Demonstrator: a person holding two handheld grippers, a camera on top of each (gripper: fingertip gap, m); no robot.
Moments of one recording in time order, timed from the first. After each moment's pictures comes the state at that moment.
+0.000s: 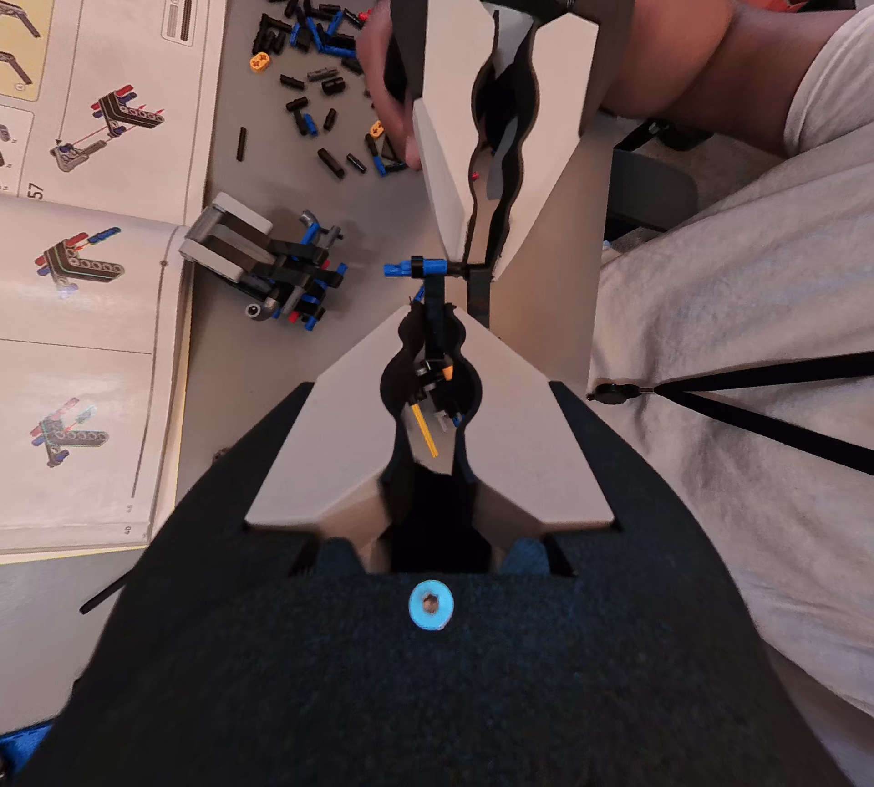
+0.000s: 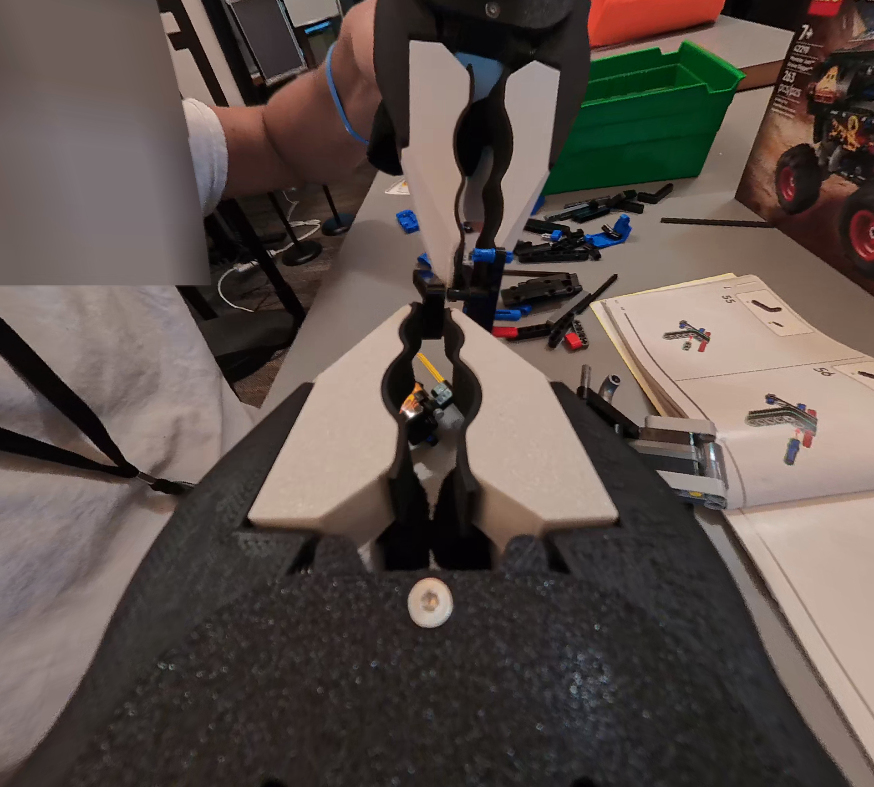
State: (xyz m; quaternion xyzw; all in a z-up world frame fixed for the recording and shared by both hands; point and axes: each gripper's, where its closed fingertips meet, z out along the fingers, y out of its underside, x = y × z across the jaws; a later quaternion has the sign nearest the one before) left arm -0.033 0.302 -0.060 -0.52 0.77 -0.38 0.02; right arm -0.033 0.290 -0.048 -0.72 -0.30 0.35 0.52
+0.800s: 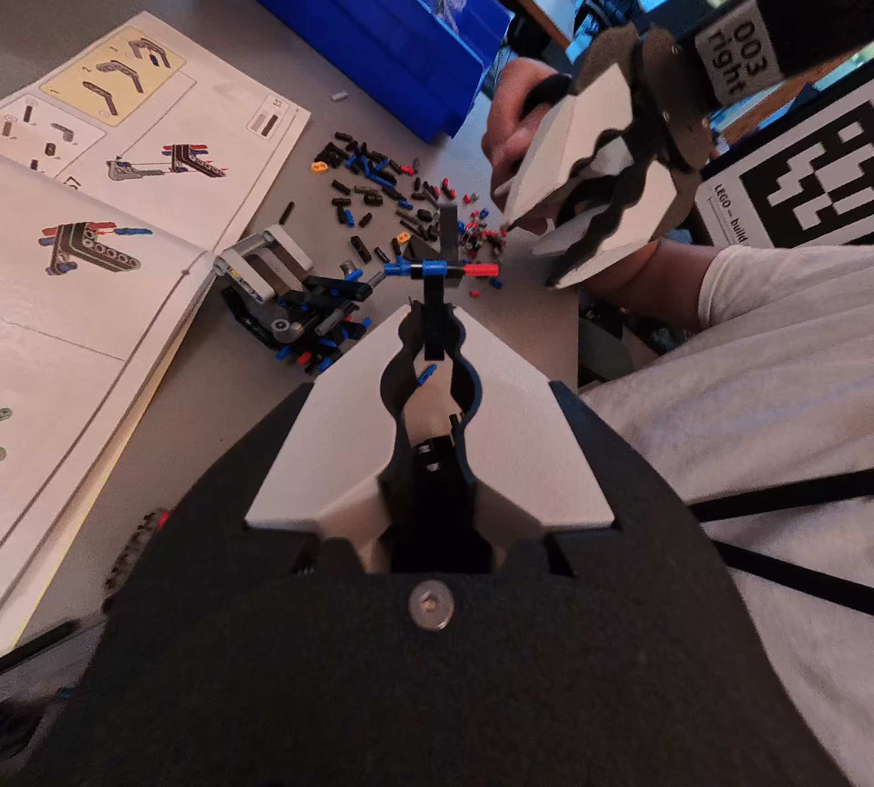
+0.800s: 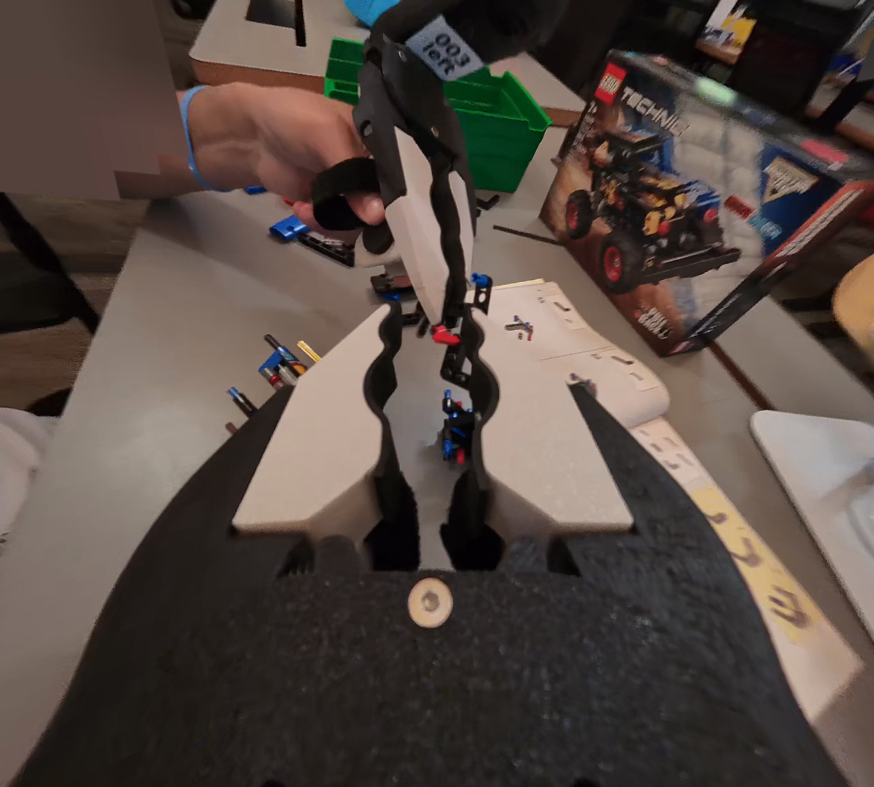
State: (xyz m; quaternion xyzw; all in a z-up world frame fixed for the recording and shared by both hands) left arm -0.013 0.320 -0.069 -0.57 0.61 -0.56 0.07; right arm -0.013 0.301 -0.036 -0.75 -0.30 0.11 0.58
